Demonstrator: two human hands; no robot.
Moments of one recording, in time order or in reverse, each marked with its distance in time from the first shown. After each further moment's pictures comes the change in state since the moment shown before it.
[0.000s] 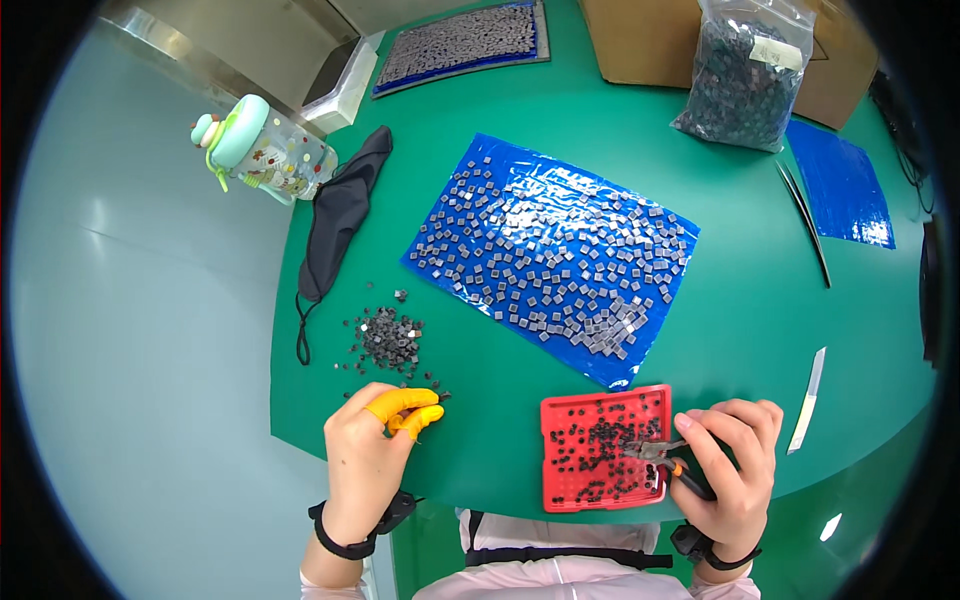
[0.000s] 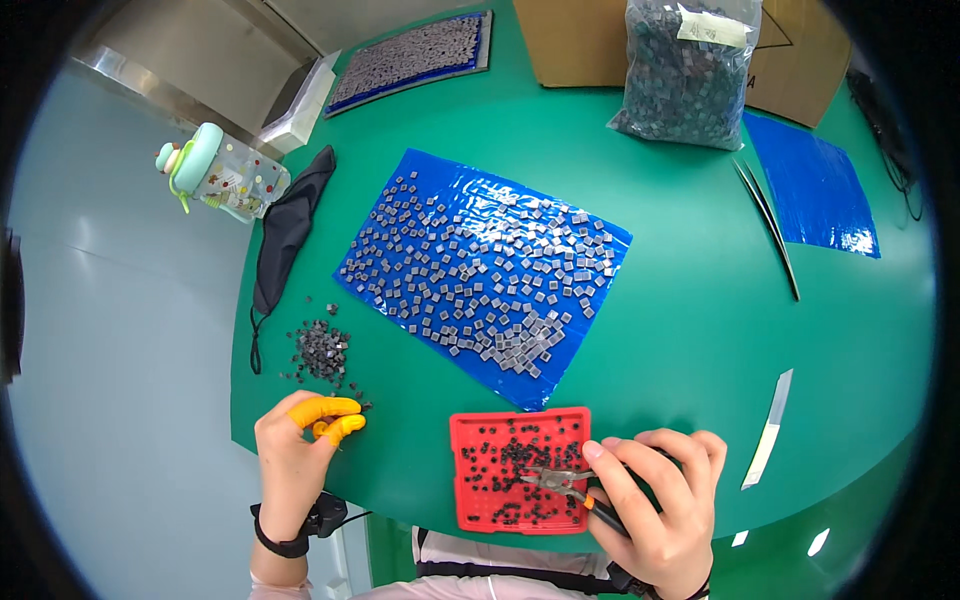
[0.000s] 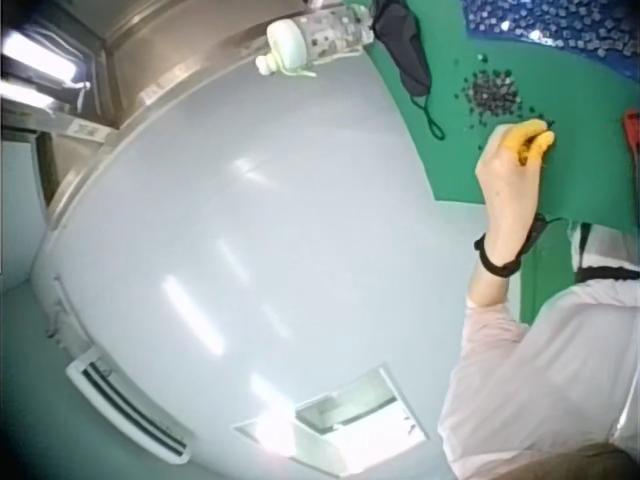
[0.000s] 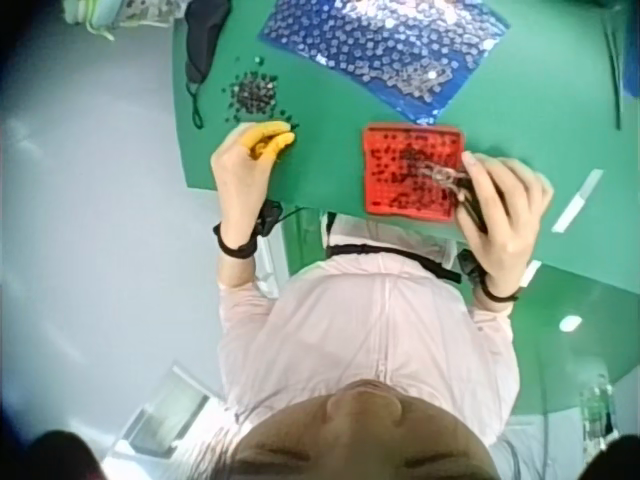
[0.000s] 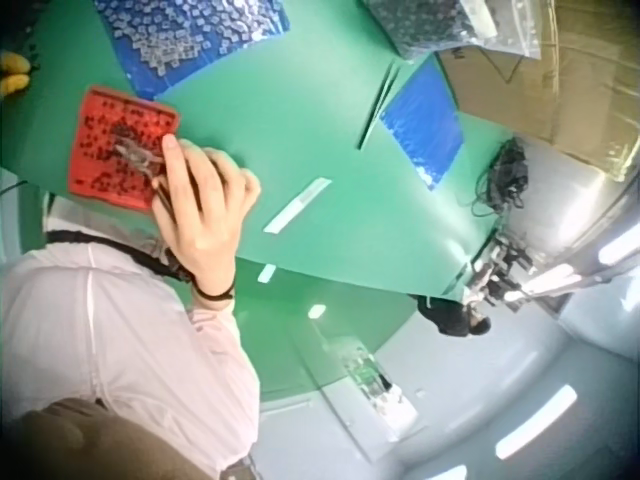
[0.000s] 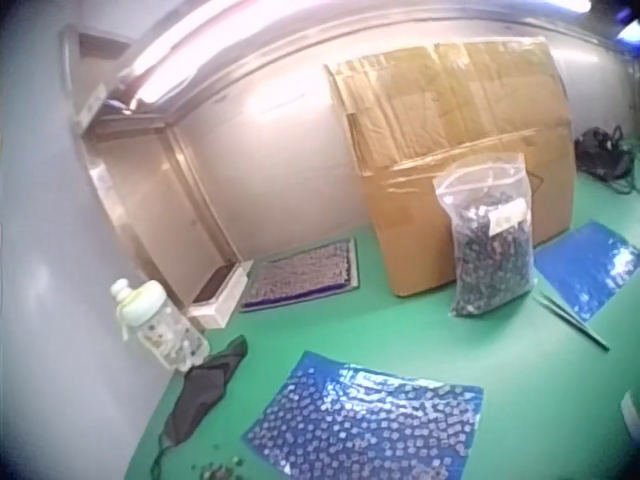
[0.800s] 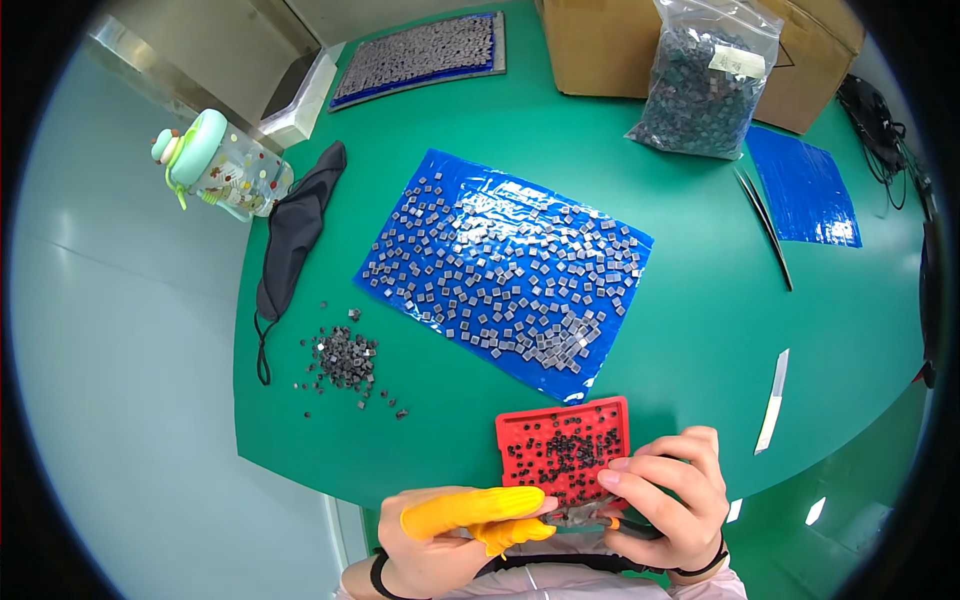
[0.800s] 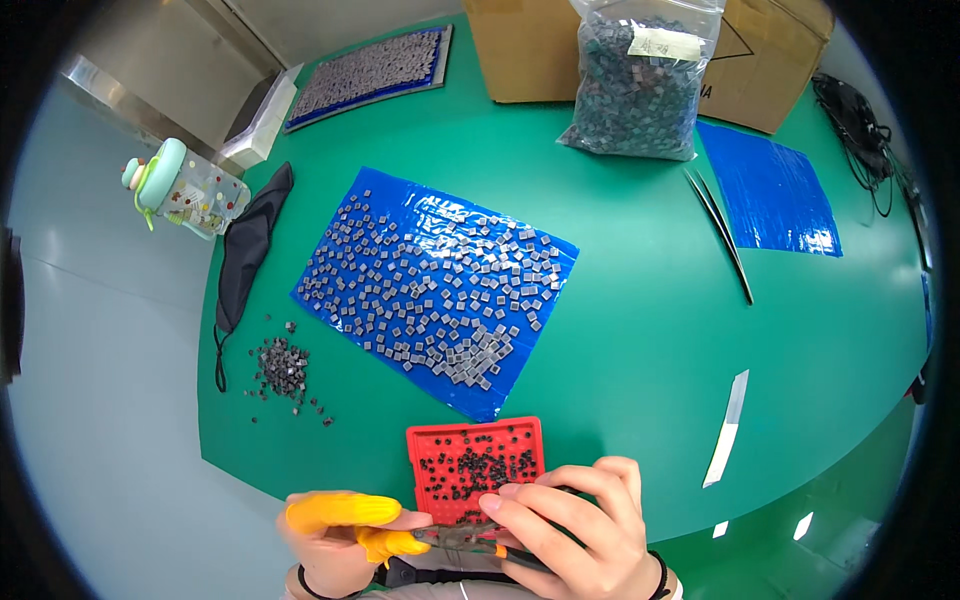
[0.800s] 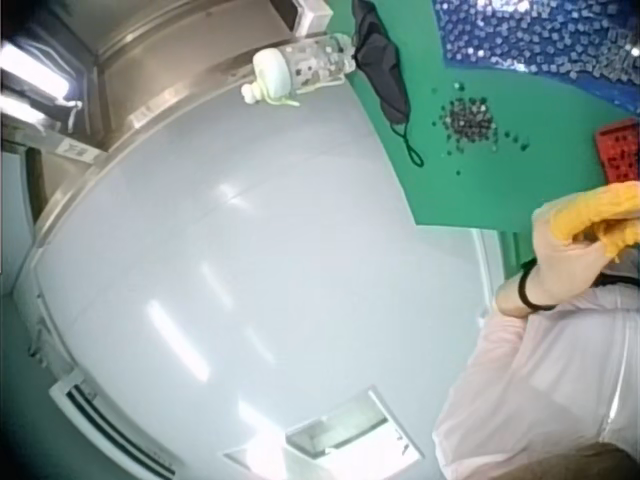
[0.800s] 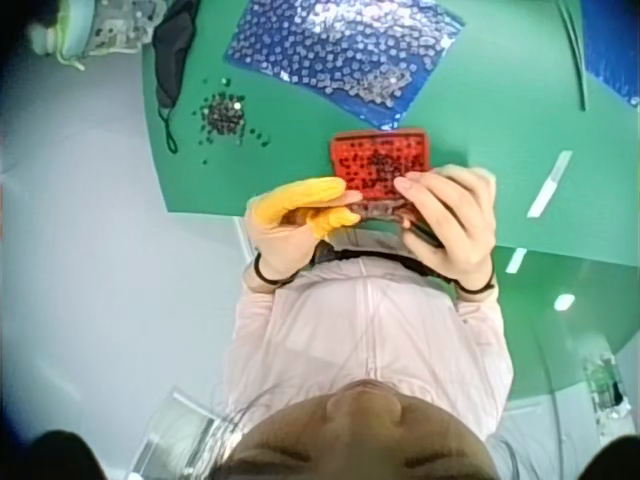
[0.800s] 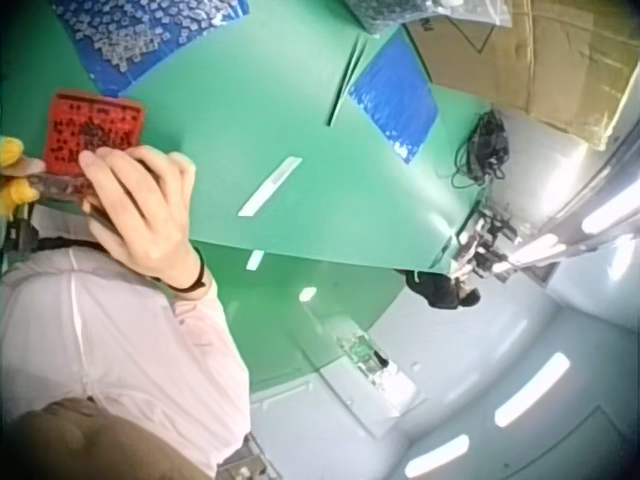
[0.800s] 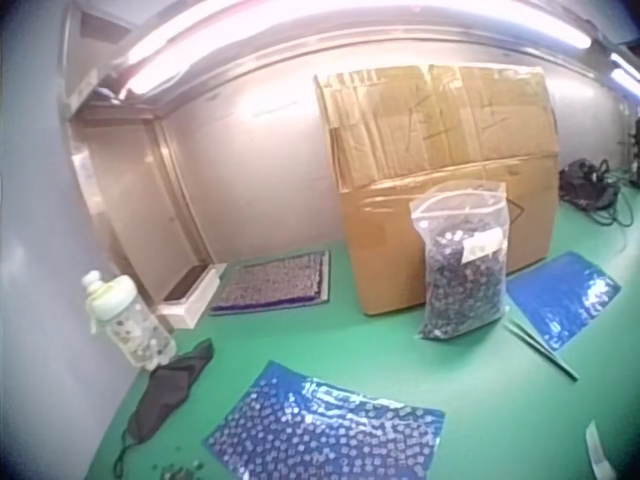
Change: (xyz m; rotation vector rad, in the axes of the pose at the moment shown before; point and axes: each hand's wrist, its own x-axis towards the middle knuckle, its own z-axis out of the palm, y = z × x) left_hand -0.056 0.044 0.039 -1.193 -0.292 -0.104; right_hand 0.003 -0.017 0.002 0.247 0.023 -0.016
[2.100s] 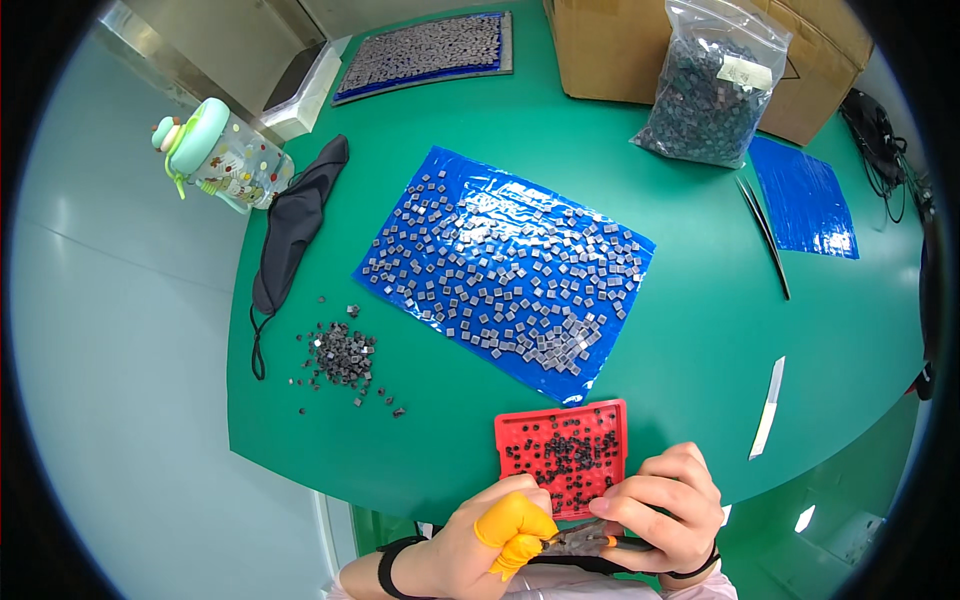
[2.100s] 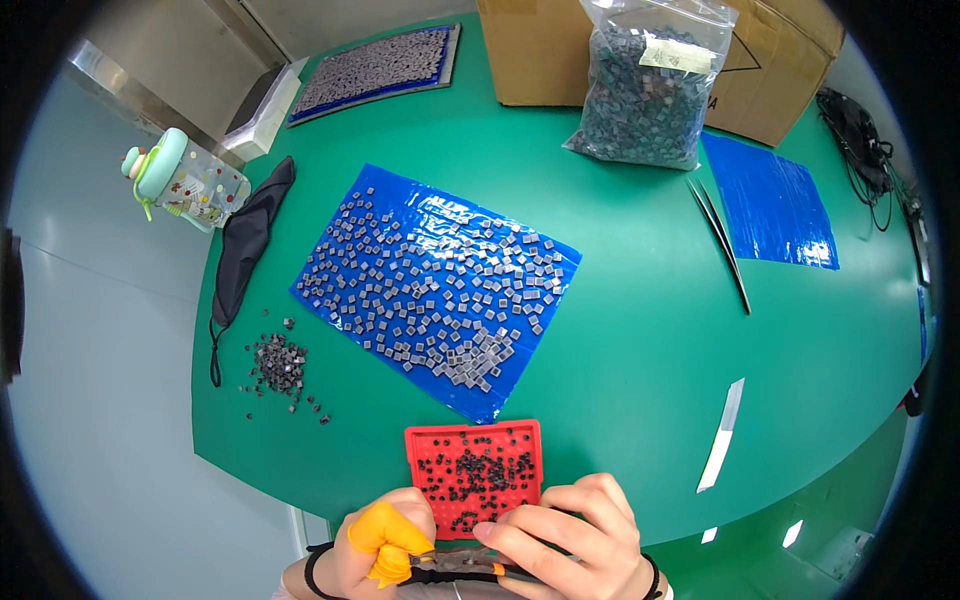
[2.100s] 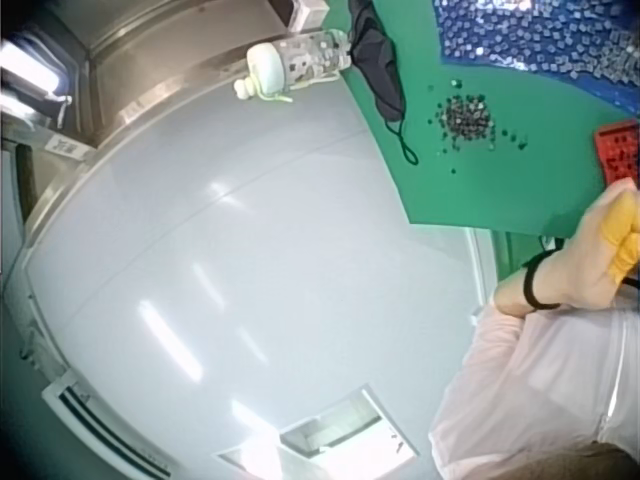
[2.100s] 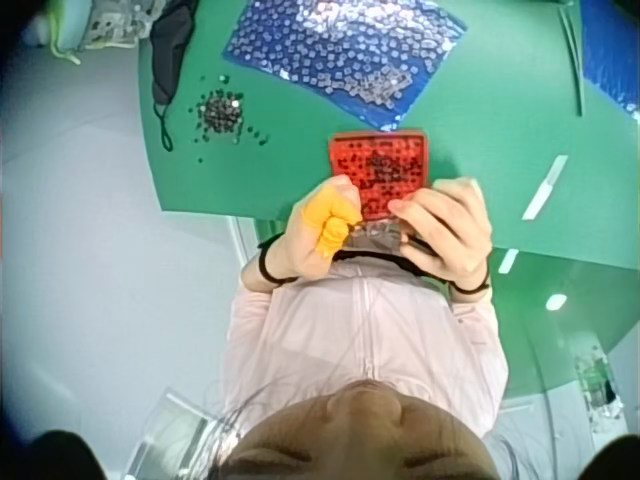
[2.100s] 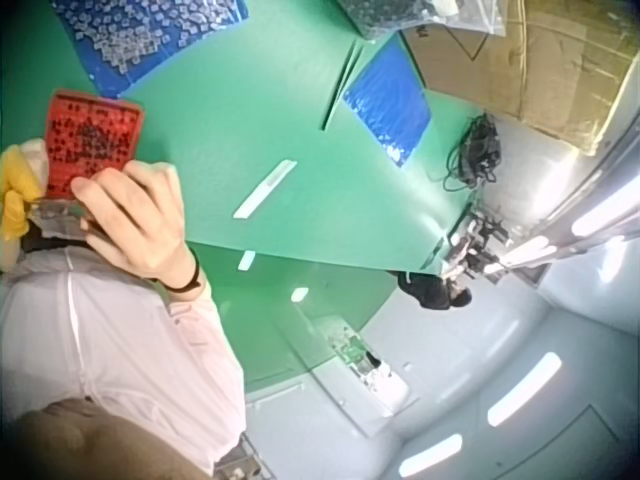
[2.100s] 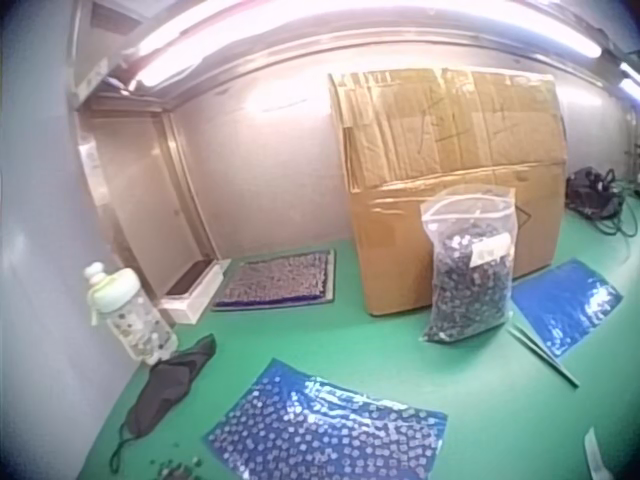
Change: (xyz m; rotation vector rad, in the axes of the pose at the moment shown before) left_hand 0.017 -0.033 -0.013 0.268 -0.469 0.324; right_hand -0.004 0.004 -0.003 0.096 -0.040 -0.077
